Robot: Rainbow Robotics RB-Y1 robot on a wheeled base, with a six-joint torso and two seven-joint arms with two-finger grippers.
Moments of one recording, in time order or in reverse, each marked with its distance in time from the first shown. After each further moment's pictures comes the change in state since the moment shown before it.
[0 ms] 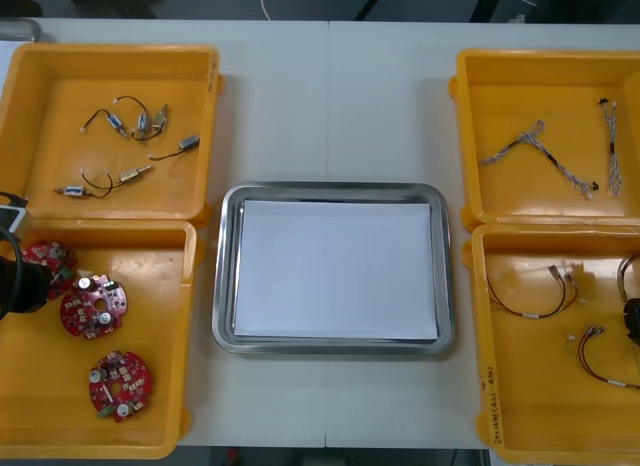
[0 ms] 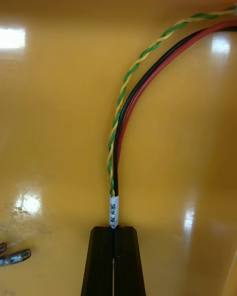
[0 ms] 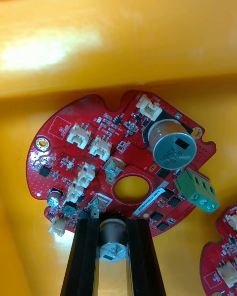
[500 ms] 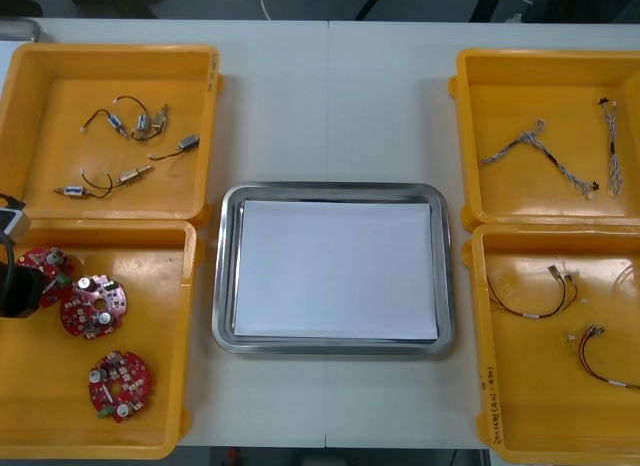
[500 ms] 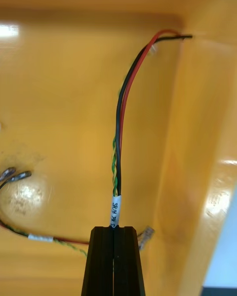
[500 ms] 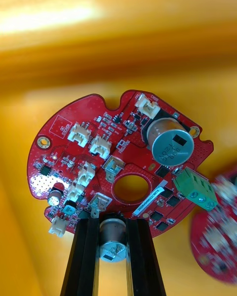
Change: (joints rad) right arm 0.000 0.000 -0.243 -0.130 -0.025 0.340 0.029; left arm 0.003 0.026 0.026 -0.038 0.059 0.098 0.000
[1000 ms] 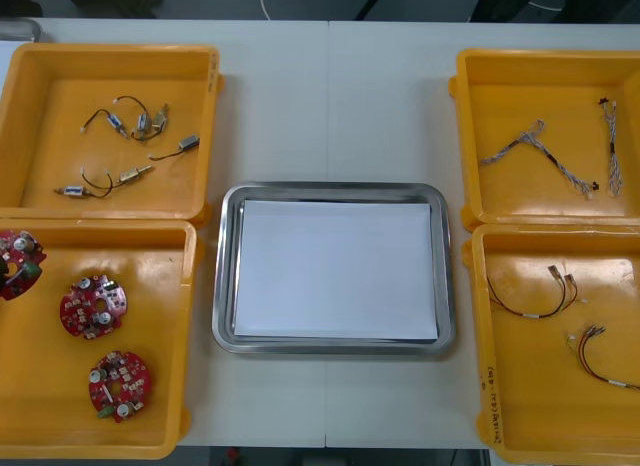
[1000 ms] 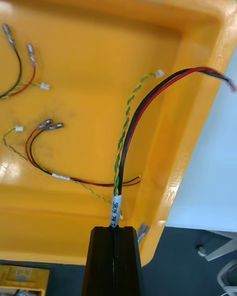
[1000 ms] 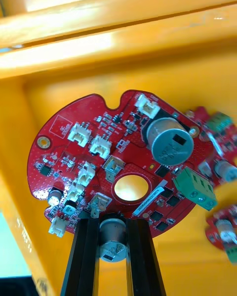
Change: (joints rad) right arm -0.033 0.000 -0.146 -0.279 -0.010 0.339 0.000; left arm 0.001 0.000 0.203 -0.274 0.071 0.343 0.000
